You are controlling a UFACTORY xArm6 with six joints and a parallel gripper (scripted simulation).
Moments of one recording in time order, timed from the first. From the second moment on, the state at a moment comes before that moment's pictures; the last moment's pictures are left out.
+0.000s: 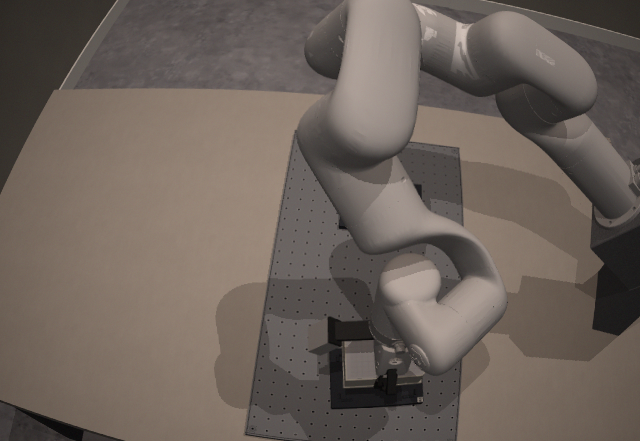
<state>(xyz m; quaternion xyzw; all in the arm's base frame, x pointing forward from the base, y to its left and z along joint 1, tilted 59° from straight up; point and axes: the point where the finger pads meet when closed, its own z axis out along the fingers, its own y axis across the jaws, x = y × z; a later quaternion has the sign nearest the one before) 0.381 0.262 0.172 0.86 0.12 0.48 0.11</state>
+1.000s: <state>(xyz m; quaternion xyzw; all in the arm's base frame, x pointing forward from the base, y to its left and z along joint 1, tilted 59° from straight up) 0.418 0.258 0.150 0.86 0.12 0.48 0.11</state>
